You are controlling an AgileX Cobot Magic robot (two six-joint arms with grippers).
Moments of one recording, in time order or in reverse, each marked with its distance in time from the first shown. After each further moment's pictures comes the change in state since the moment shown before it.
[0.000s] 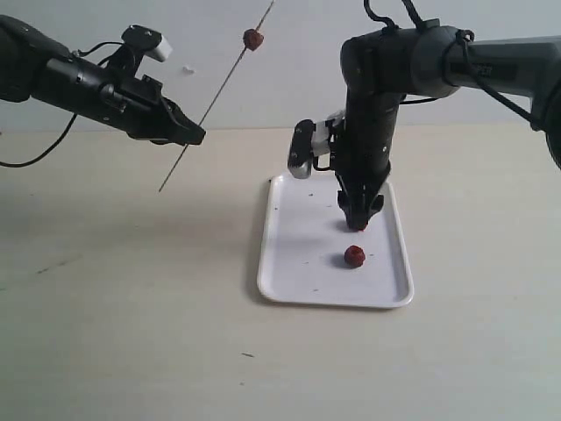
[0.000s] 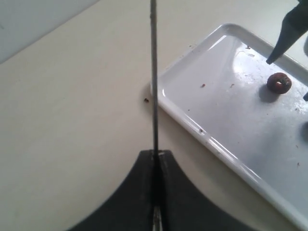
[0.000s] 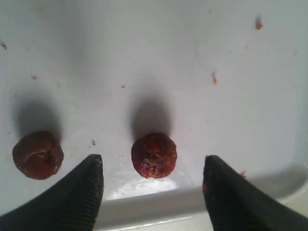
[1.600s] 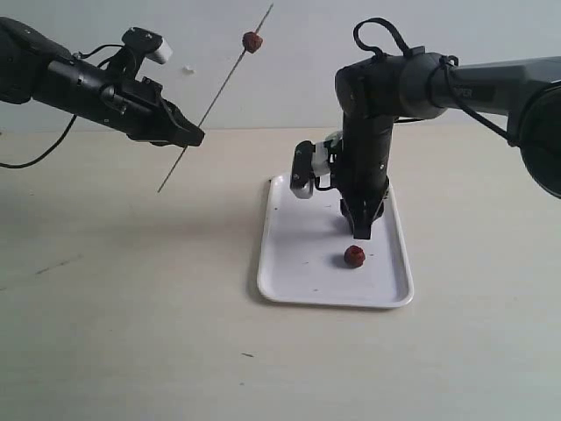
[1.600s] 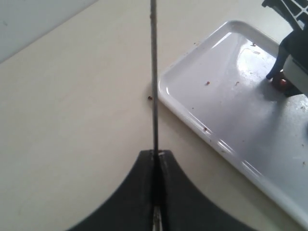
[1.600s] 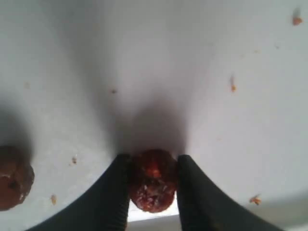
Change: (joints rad) left arm 0.000 0.006 0.000 0.005 -0.010 0.000; right arm 0.000 0.066 0.000 -0.041 -0.040 -0.005
